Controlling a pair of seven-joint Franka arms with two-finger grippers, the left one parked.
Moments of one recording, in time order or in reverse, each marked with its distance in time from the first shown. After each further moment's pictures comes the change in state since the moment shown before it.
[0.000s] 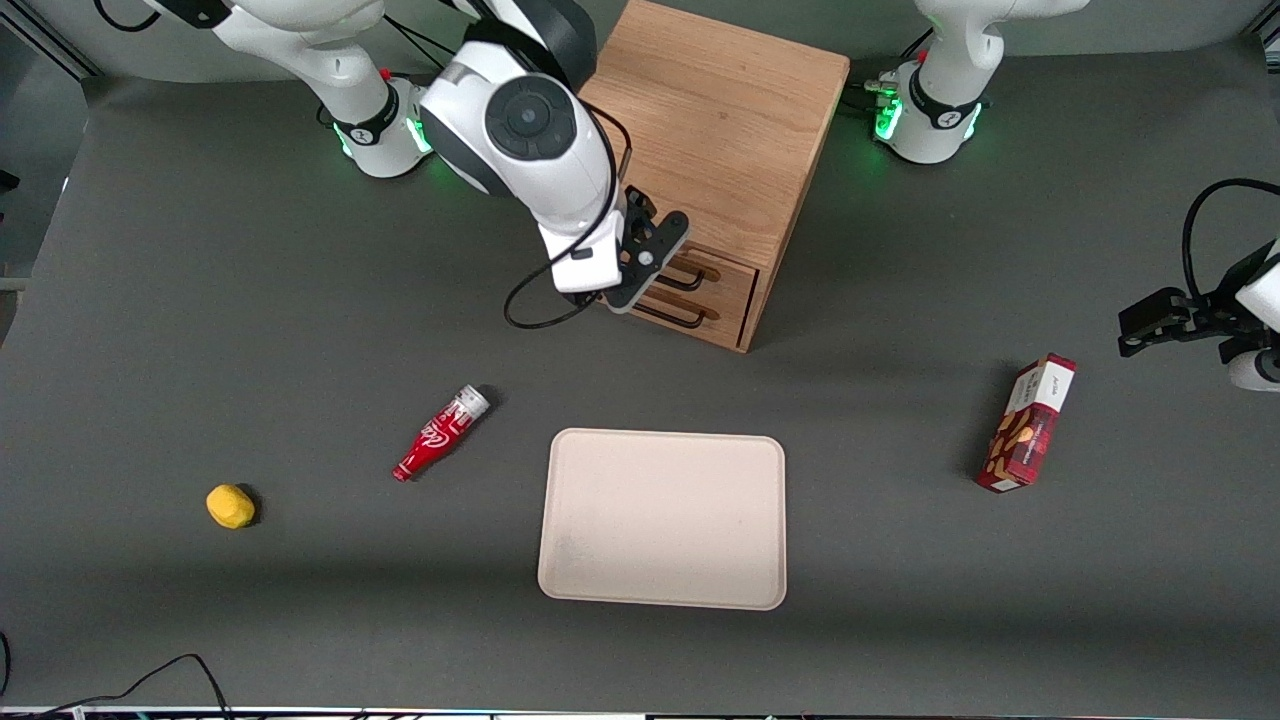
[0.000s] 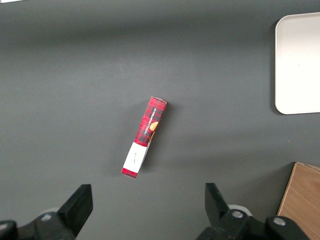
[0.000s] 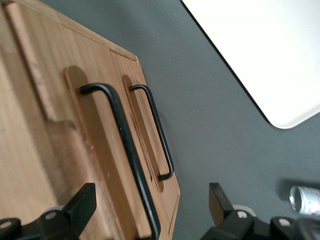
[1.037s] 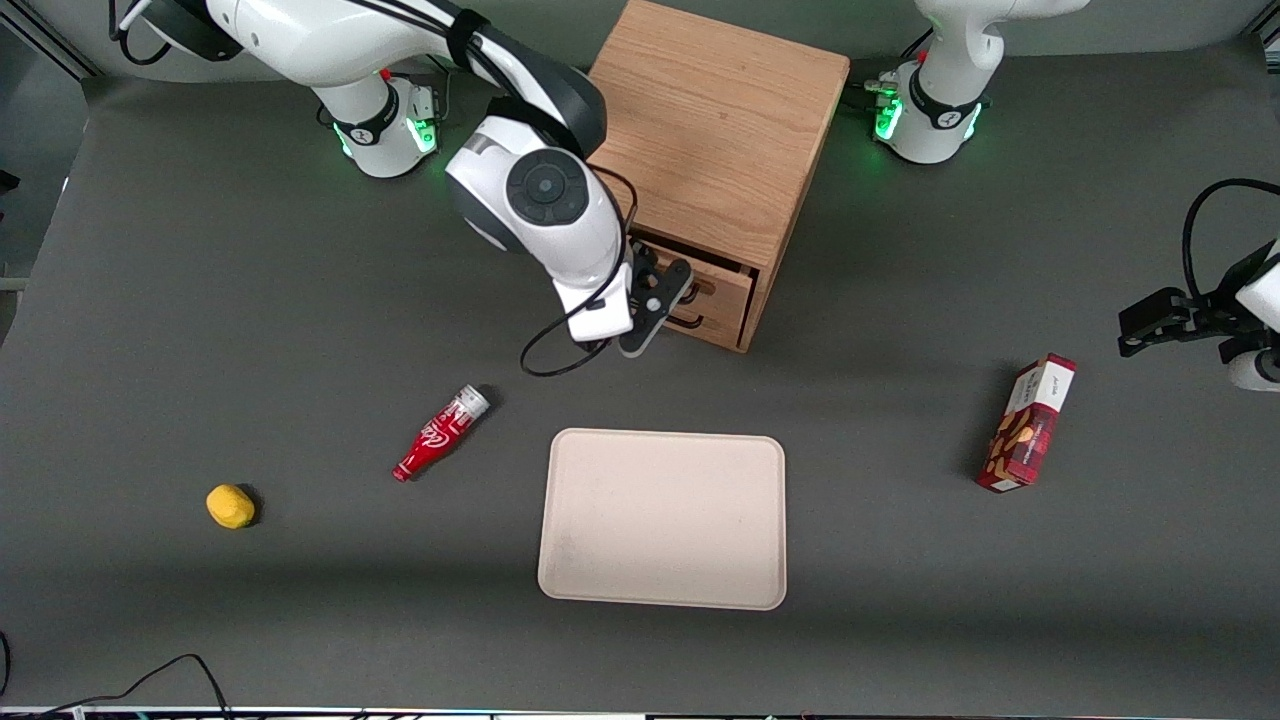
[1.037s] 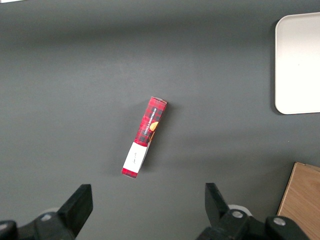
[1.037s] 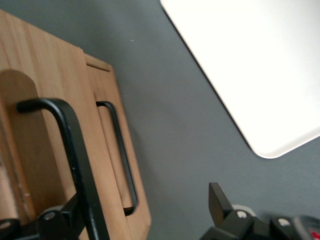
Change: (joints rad) arm 0.009 0.075 -0.055 -0.026 -0.088 0.131 -0.093
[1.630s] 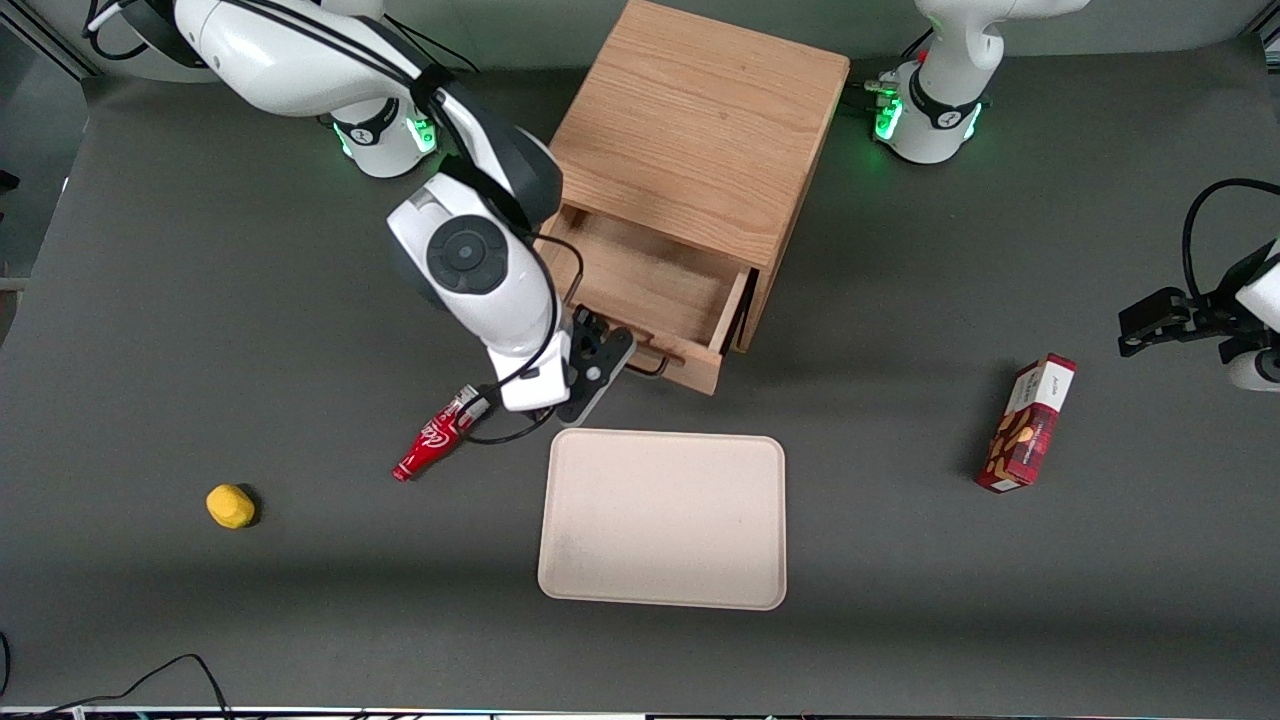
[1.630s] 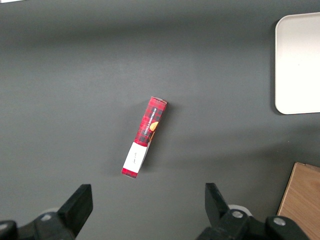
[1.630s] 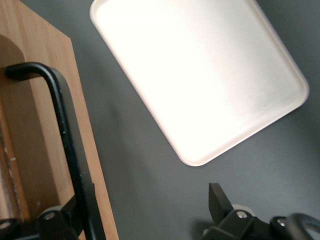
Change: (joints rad) arm -0.001 0.016 -0.158 0.062 0.002 0.074 -0.145
